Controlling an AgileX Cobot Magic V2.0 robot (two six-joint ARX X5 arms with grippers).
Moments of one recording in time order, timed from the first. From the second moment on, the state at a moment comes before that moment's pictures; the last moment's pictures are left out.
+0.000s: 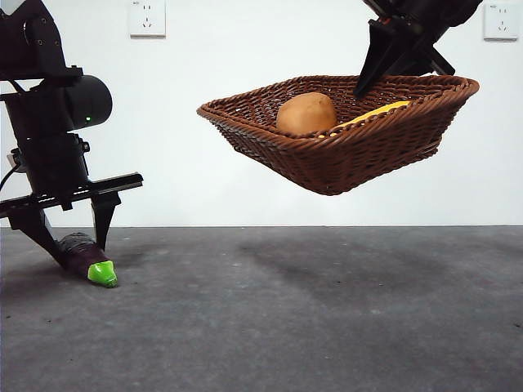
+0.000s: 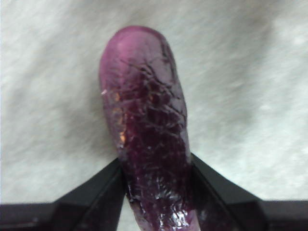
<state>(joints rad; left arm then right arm) -0.19 1.88 1.29 -0.60 0.02 -0.72 0.21 1.78 1.76 -0.93 -0.52 -0.13</state>
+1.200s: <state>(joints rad) -0.28 1.25 1.30 -0.39 0.58 -0.46 0.42 1.82 1.76 -0.86 -0.35 0.04</state>
